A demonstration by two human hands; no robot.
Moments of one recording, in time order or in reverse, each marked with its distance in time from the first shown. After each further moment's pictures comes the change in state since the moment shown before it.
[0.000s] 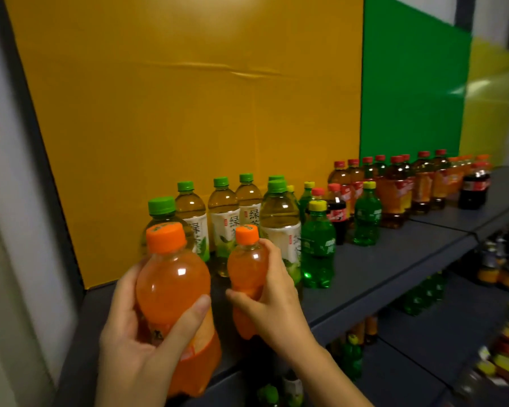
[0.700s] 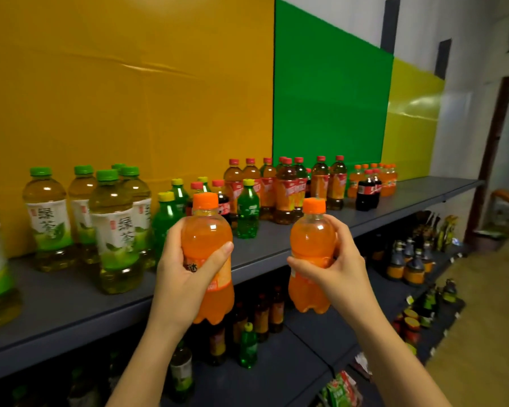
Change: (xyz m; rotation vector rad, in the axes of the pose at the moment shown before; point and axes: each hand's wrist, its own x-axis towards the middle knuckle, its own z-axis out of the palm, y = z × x) left_hand -0.083 0.030 0.266 -0.096 -0.241 0.042; right_hand -0.064 0.090 -0.335 0.062 0.237 0.014
